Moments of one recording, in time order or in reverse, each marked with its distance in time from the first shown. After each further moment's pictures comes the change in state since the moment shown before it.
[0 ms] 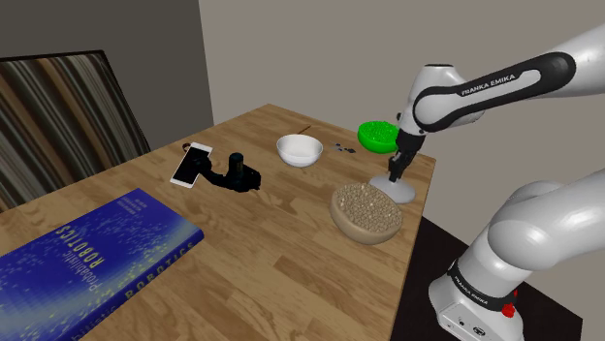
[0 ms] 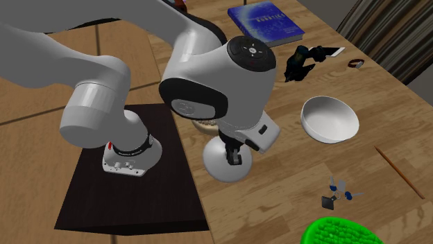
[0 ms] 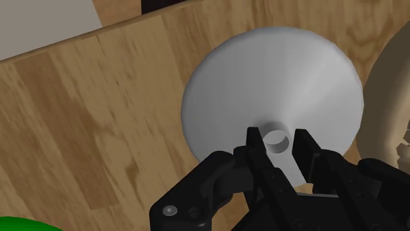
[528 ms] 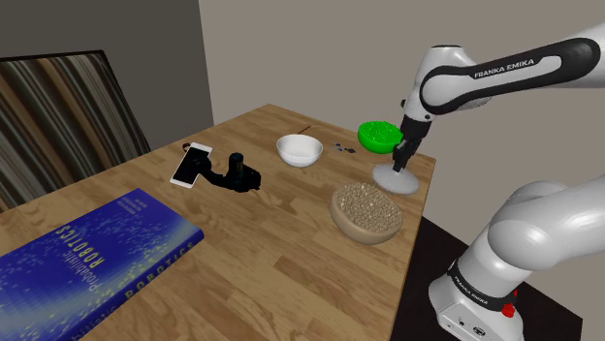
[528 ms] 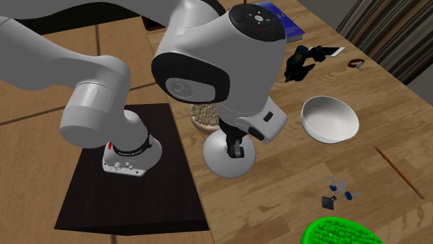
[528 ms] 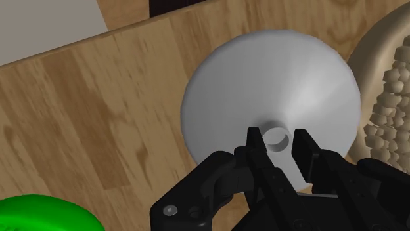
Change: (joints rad) arm 0.000 -0.070 0.019 0.068 0.009 -0.137 0.005
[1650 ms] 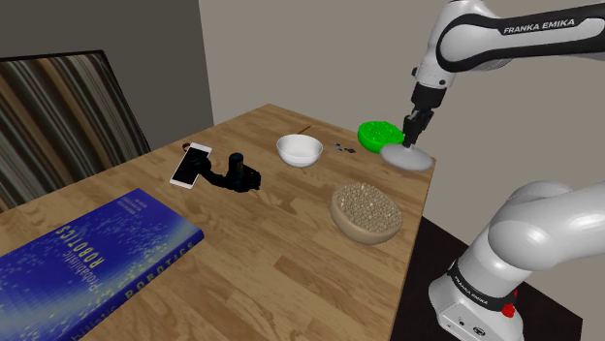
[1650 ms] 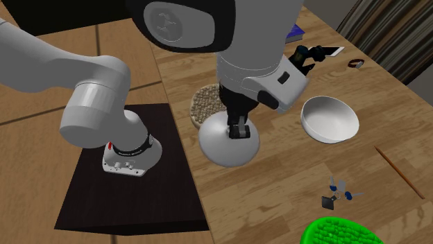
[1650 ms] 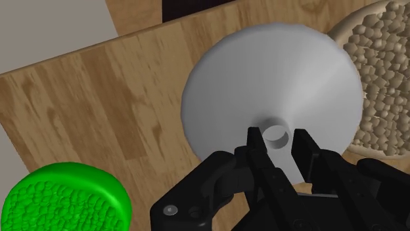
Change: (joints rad) arm 0.007 -0.072 0.033 0.184 0.022 -0.256 0.003
